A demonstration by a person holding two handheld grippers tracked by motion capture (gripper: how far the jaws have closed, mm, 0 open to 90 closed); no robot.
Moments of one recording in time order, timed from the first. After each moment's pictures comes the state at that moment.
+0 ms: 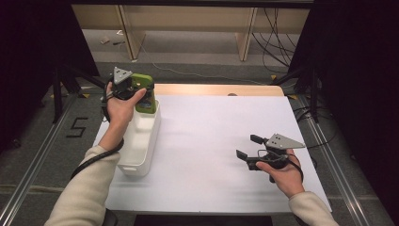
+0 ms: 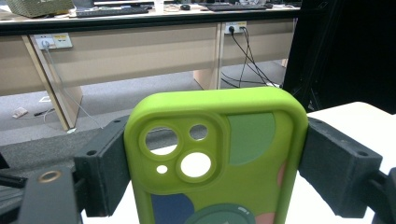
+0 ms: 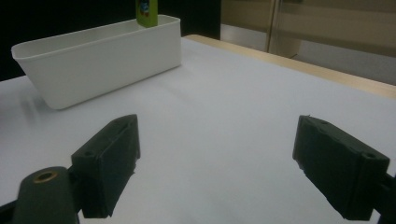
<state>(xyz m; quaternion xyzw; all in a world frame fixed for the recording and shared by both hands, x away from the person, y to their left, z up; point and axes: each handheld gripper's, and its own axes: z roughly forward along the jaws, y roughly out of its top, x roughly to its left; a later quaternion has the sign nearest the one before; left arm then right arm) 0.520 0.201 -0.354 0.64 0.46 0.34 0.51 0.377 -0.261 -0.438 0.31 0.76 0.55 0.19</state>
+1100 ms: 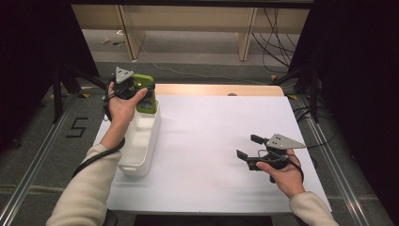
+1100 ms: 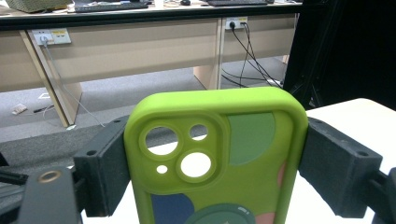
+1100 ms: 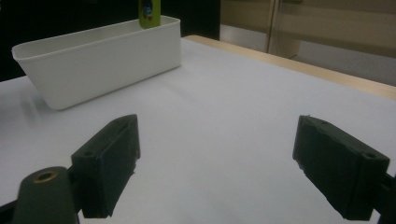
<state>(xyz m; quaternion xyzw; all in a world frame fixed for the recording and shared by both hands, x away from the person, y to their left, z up) 0.526 0.199 -0.359 0.64 0.47 0.34 0.50 0.377 -0.262 -0.437 0.31 0.76 0.54 0.19</state>
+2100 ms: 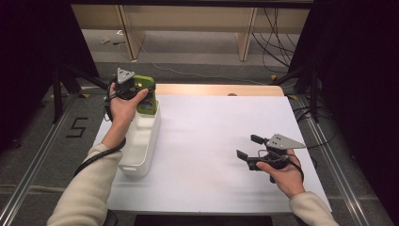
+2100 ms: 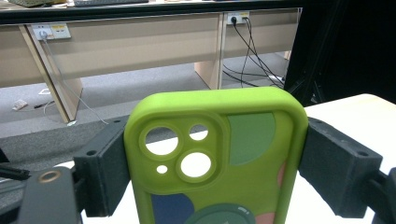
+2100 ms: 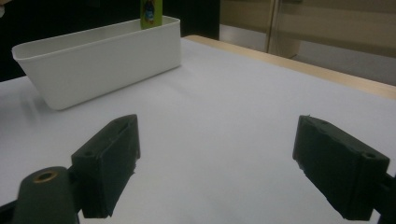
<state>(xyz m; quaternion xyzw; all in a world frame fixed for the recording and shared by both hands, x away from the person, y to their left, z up) 0.531 0.199 -0.365 0.65 0.47 0.34 0.50 0.377 -0.262 -0.437 0.31 0.76 0.55 0.19</state>
